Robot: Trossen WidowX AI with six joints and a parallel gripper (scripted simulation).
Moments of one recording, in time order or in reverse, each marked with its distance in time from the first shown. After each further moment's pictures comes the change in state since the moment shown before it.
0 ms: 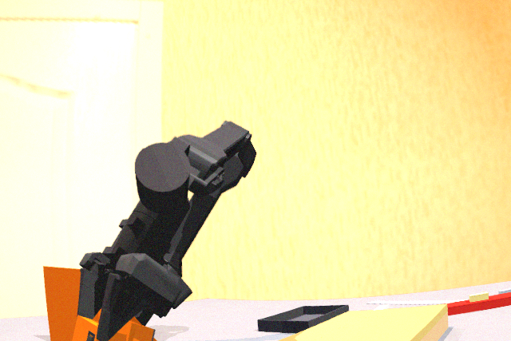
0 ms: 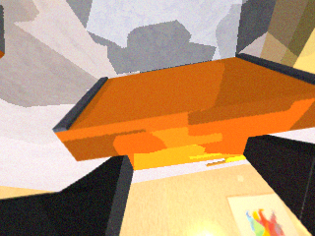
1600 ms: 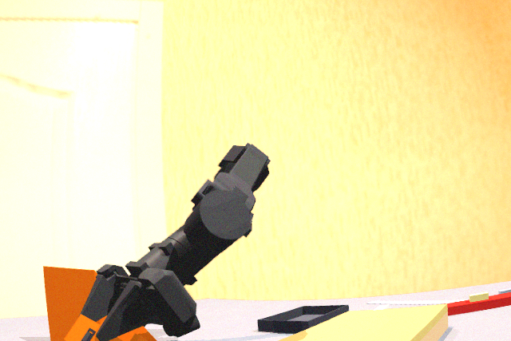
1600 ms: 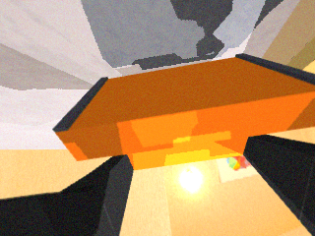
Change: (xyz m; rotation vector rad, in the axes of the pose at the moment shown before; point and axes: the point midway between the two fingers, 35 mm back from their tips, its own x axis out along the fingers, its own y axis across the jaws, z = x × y) arm 0.002 -0.001 0.011 0.002 0.351 -0.001
